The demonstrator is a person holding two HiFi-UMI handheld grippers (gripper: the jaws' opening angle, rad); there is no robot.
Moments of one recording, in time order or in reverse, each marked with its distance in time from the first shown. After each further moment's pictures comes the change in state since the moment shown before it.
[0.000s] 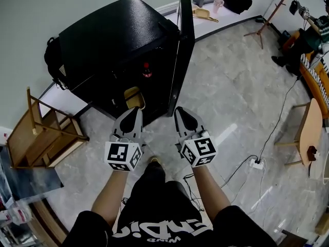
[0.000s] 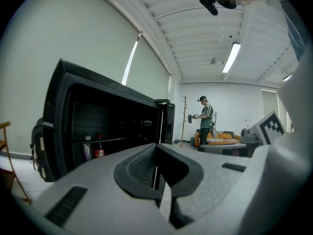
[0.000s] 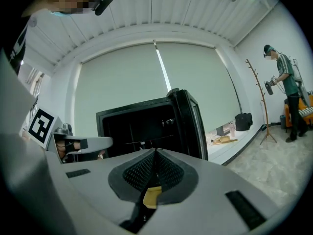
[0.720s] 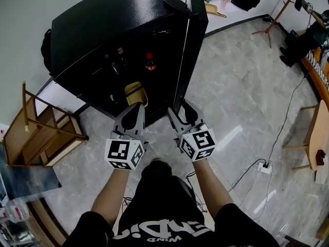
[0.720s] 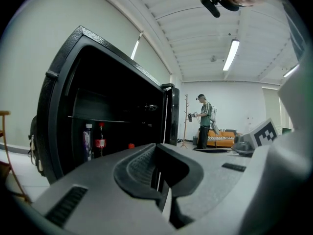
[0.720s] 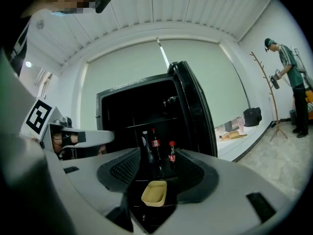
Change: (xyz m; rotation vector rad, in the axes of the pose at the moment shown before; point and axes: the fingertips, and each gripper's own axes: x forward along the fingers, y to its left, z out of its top) left arm 0.026 0.017 -0.074 0.001 -0.014 0.017; right arm 0.049 -0.014 -0.088 -0.011 -0.004 0.087
